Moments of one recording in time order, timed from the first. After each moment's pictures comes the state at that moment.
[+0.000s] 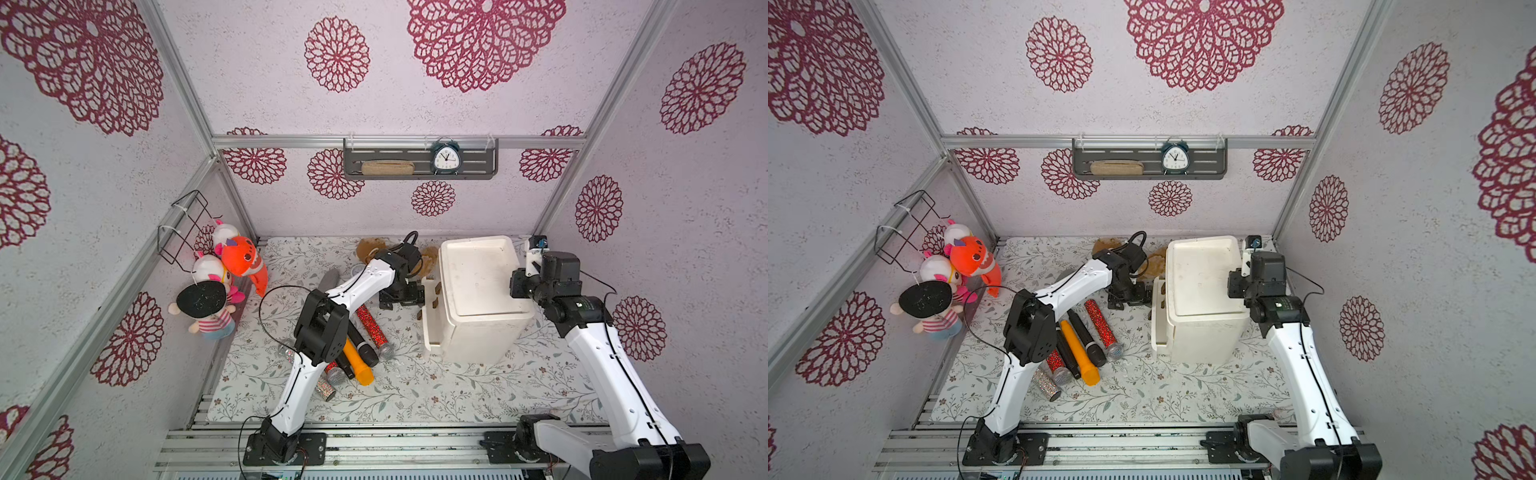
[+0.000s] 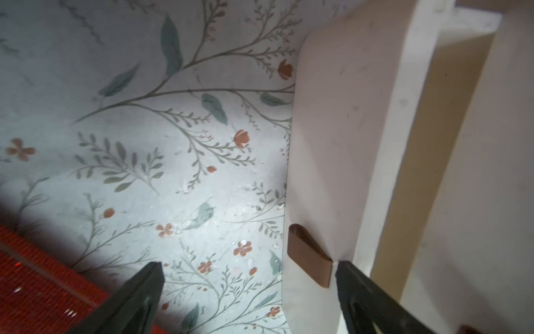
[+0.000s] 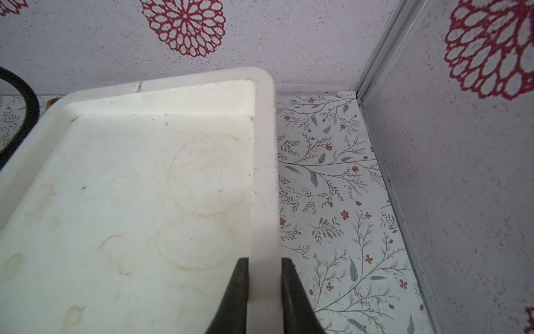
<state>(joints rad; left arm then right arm) -0.66 2.31 2.08 -1.08 0.17 -0.62 0.10 1.11 1.13 -0.61 0.07 0.05</state>
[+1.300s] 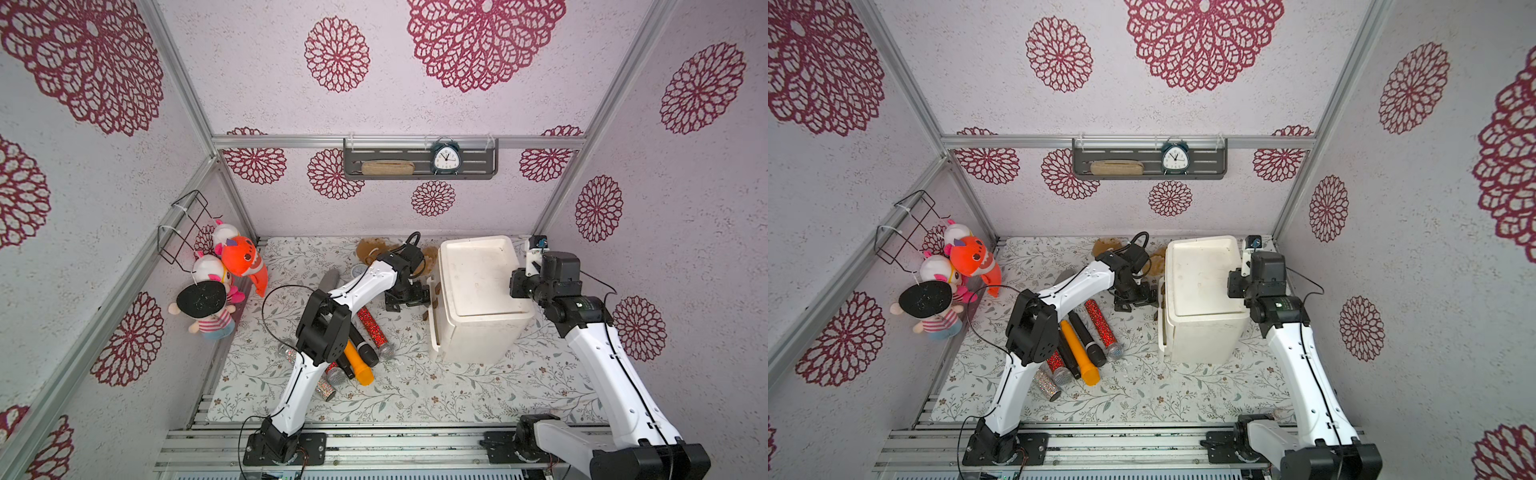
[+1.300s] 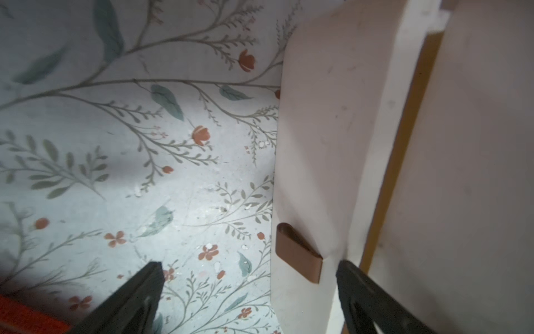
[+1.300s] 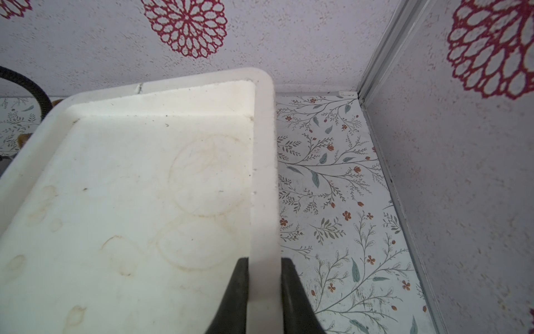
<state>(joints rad) -0.67 2.32 2.06 -1.02 0.25 -0.66 0.10 1.10 1.13 -0.61 0.07 0.05</state>
